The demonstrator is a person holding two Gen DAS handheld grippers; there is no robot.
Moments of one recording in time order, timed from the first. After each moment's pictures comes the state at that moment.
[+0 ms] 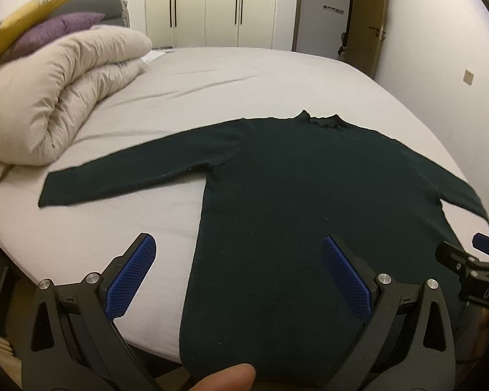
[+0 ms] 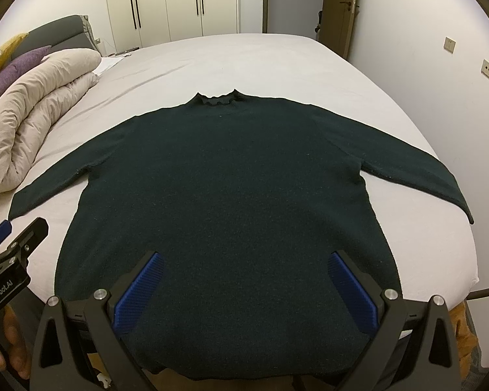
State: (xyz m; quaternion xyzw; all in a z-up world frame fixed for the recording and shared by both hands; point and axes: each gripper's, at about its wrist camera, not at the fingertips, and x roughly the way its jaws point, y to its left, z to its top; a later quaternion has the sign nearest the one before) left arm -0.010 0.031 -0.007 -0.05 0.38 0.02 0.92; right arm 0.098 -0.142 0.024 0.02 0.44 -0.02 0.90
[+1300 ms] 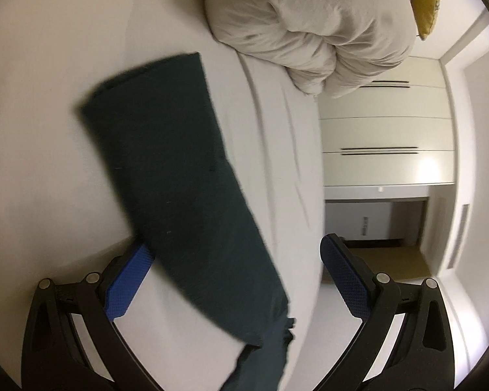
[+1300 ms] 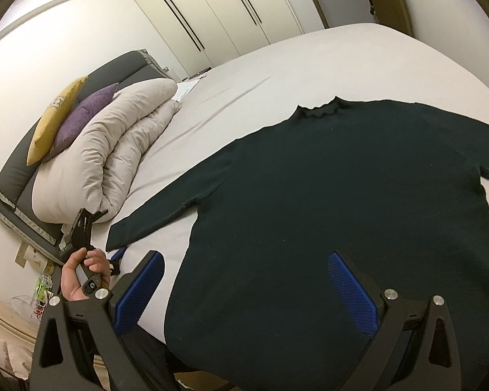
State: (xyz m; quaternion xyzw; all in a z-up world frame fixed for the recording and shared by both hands) left arm 0.069 0.394 -0.146 -0.67 0.22 0.10 0.70; right arm 0.140 -0.100 0.032 0.18 0.42 0.17 0.88
